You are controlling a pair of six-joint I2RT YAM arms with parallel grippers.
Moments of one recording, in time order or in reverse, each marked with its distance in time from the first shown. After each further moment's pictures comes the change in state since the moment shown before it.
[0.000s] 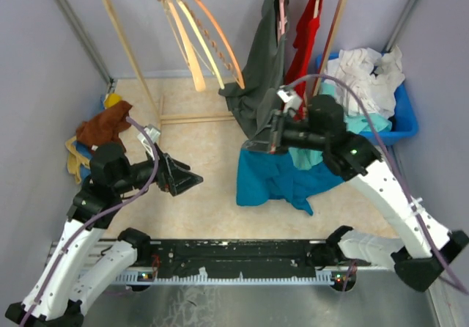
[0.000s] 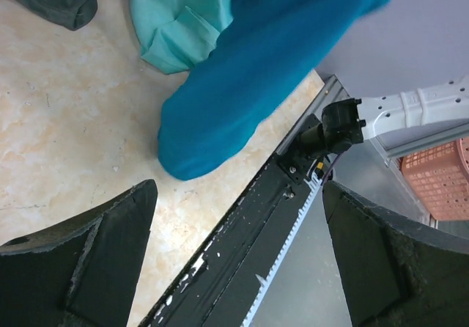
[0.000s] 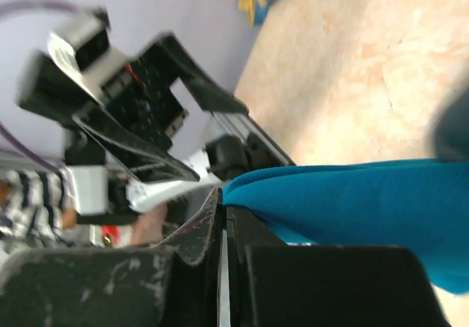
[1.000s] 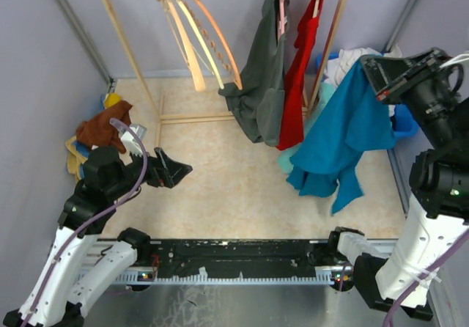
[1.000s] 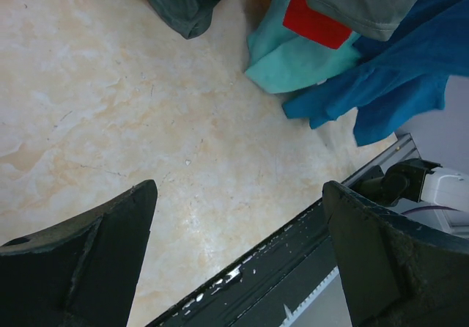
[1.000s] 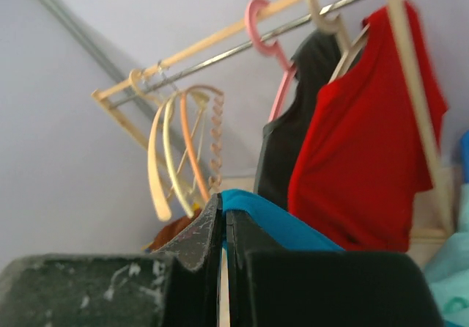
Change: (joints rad) left arm 0.000 -0.037 0.056 -0.157 -0.326 -0.016; right arm -0.708 0.045 0.838 -0.283 0.101 -0.232
